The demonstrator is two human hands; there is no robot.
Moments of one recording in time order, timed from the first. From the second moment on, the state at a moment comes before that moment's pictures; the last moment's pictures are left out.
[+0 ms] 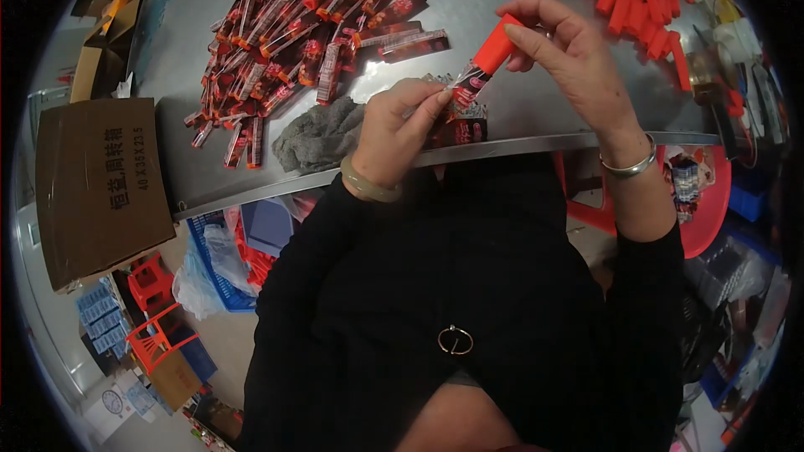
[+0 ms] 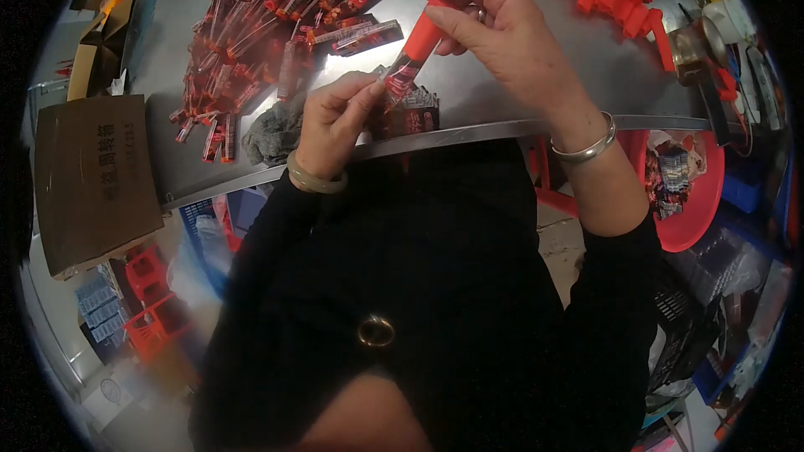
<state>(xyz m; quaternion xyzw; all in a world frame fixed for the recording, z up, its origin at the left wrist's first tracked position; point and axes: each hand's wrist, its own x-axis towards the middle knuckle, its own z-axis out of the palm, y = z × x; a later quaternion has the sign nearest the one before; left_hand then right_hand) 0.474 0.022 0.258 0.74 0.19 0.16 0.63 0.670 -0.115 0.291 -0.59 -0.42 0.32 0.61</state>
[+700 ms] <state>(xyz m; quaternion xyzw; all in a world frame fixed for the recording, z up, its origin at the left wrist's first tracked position) 0.478 0.009 0.273 0.39 0.16 0.04 0.91 0.611 -0.119 0.283 -0.66 -0.63 0.06 0.41</state>
